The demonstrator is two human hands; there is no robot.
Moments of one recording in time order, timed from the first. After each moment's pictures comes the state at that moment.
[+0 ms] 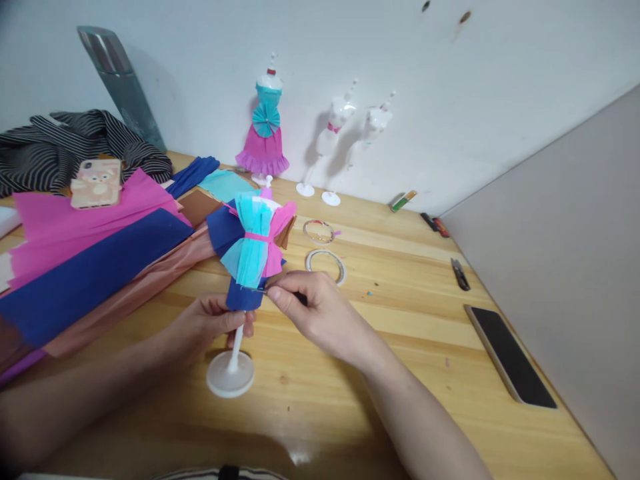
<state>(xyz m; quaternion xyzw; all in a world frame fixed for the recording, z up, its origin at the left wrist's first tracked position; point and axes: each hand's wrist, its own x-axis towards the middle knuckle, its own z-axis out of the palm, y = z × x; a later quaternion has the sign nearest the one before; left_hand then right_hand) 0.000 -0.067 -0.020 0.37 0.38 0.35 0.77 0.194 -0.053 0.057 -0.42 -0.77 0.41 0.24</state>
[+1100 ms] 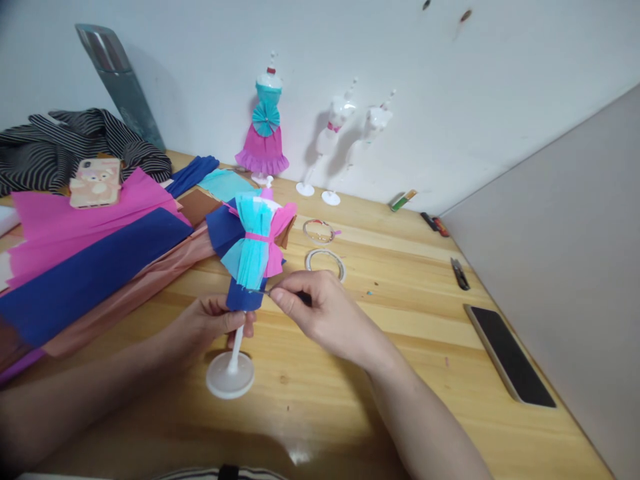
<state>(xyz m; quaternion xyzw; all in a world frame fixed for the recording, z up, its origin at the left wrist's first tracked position) 0.000 -0.068 -0.022 0.37 0.38 0.34 0.77 0.198 -0.055 0.063 -0.46 -0.77 0.40 0.20</state>
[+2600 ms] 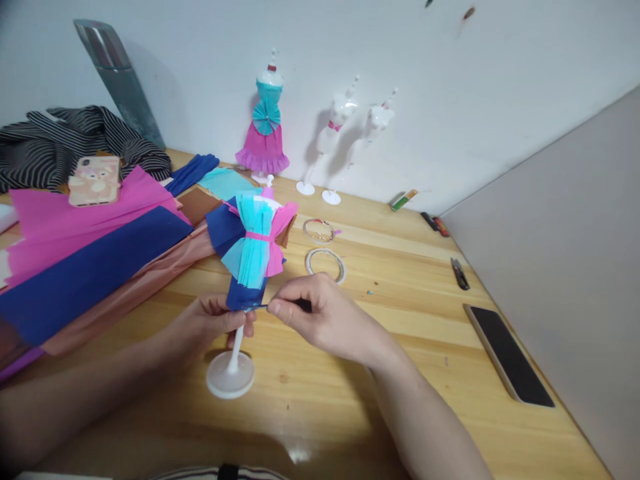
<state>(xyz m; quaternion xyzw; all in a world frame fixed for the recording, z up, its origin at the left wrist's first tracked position) 0.001 -0.069 -0.021 0.39 0.39 0.34 0.77 0.200 -0.054 0.064 -0.43 -0.78 0.43 0.16</state>
